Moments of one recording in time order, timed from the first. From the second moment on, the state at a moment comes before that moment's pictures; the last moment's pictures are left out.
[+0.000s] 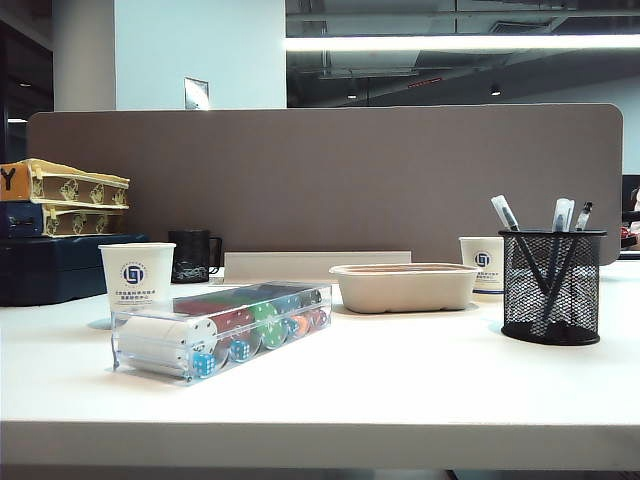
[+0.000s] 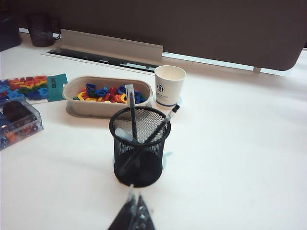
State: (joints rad) left arm -0.42 0.13 0.37 -0.27 -0.09 0.03; right arm 0.22 0.01 0.42 -0.57 0.02 -0.07
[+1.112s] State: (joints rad) left arm -0.42 0.13 0.15 -0.06 -0.25 0.01; right arm 0.22 0.01 0.17 -0.12 0.18 -0.02
